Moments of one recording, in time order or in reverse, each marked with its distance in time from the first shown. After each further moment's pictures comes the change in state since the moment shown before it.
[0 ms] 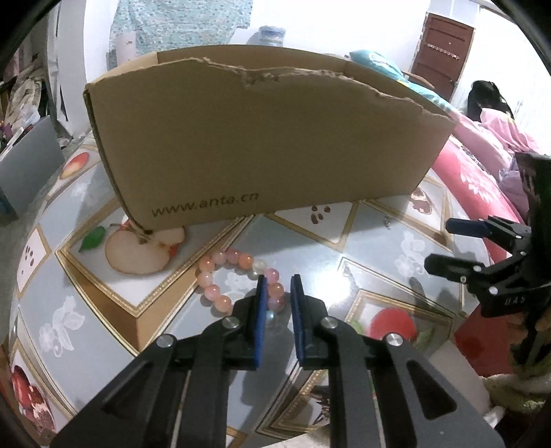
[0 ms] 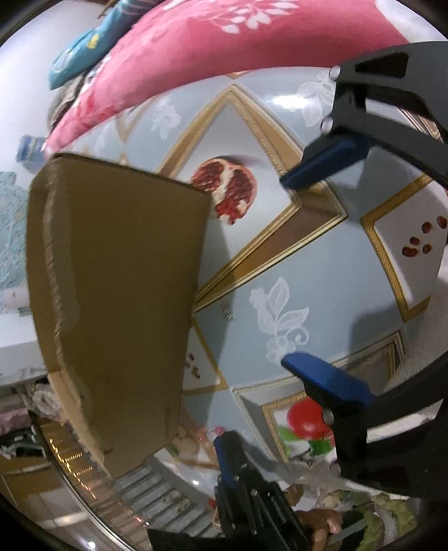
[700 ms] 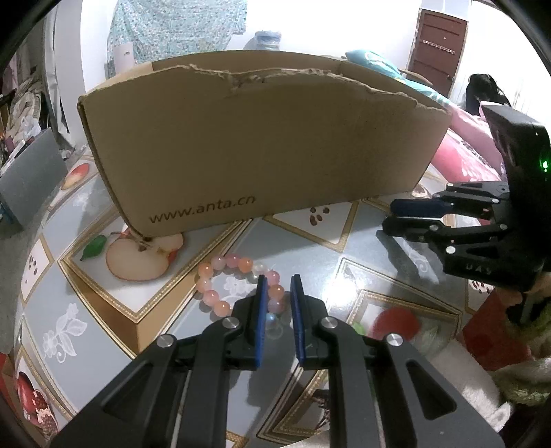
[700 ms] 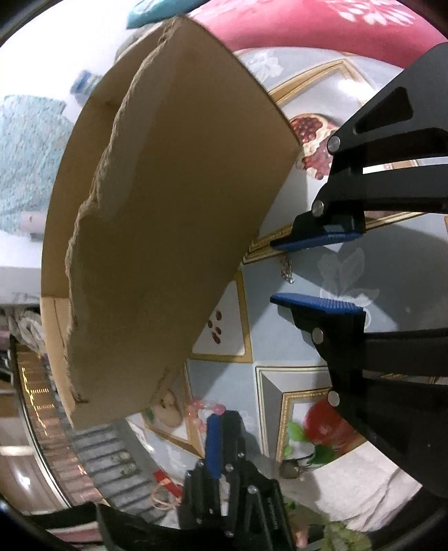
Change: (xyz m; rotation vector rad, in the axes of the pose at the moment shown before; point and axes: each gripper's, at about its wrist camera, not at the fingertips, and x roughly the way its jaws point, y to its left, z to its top) left arm 0.003 -0.006 0.000 0.042 -0.020 0.027; right arm 0.026 0.024 0.029 -0.298 -0.057 0.083
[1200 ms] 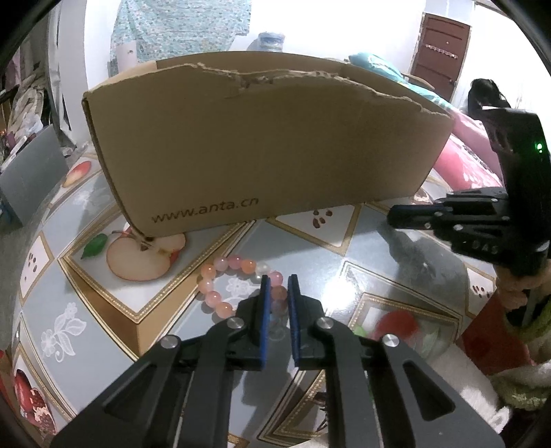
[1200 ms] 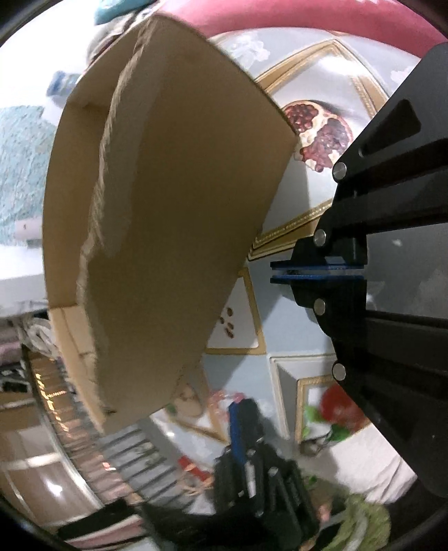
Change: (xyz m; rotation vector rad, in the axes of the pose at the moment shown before) left arm 0.001 0.001 0.001 -0.026 -0.008 -0.008; right arm -0.004 -0.021 0.003 0.143 -0.011 0.114
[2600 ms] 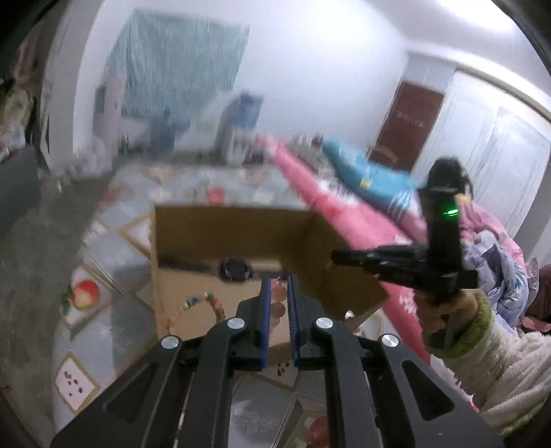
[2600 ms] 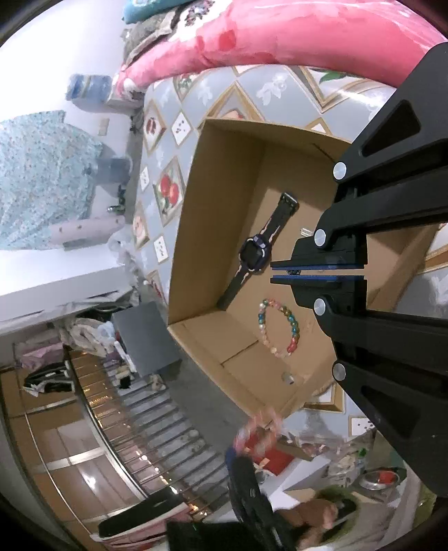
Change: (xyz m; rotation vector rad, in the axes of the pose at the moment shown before) left arm -0.094 0.045 0.147 -0.081 -0.182 -0.219; right arm -0.047 -0.039 0.130 0.034 -0.117 0.068
